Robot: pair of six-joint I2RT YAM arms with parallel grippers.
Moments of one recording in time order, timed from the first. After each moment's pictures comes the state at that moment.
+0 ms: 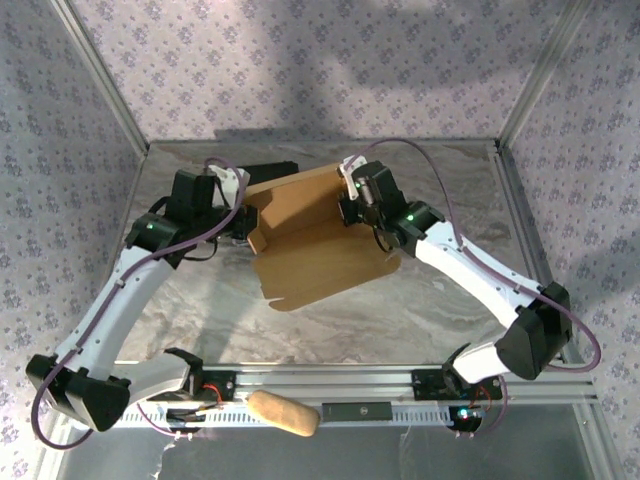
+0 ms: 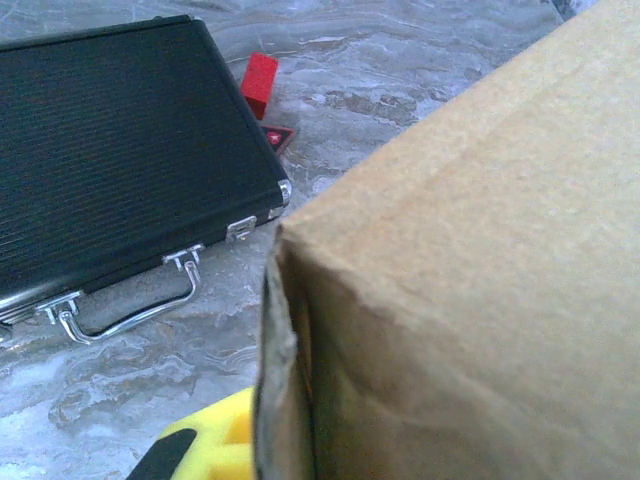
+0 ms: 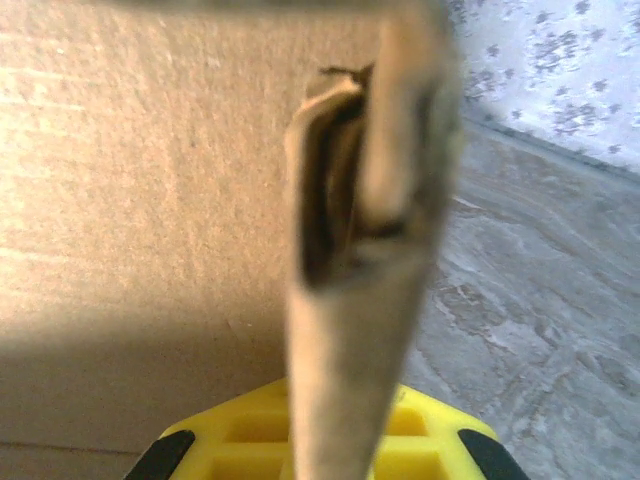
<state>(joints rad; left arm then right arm) -0.44 1.14 1.25 -0.81 0.18 -0.25 0.70 1.44 1.32 -0.47 0.25 0.09</state>
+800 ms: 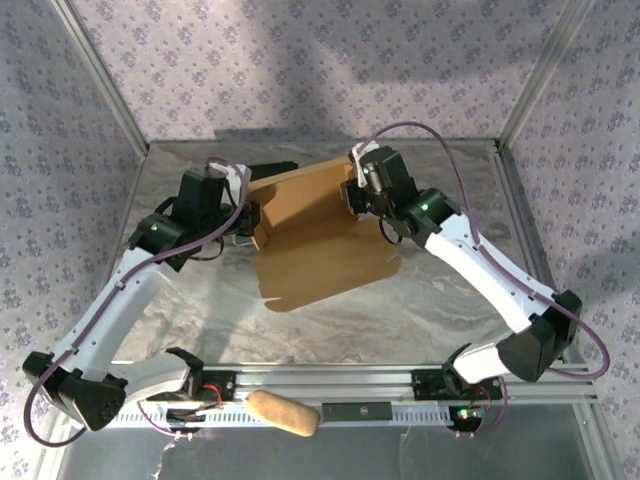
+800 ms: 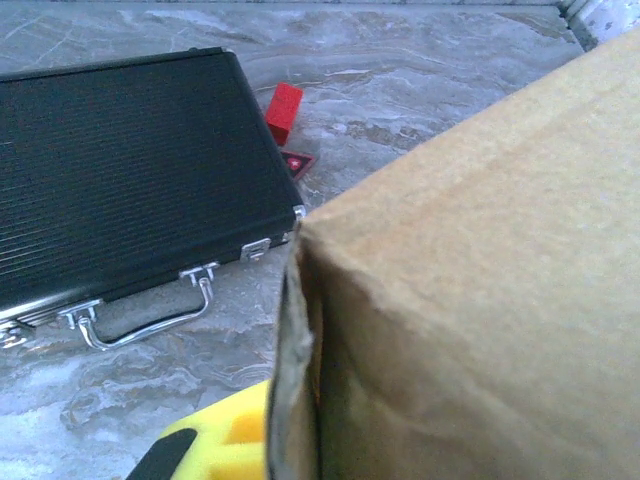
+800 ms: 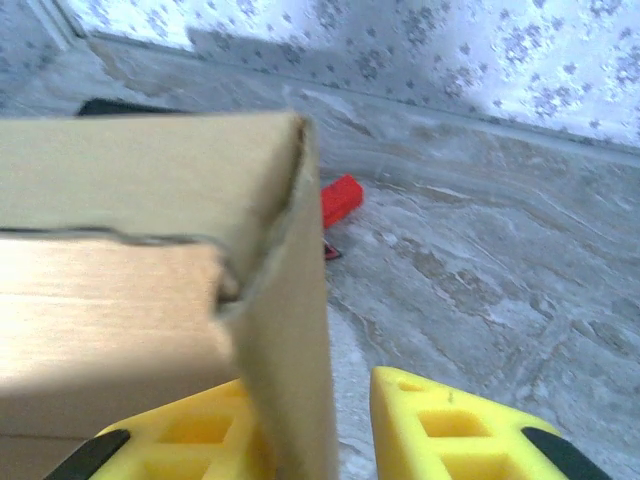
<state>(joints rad) -0.51 1.14 1.28 -0.80 0.04 -0.34 0.68 1.41 1.47 -0.65 0.20 0.21</state>
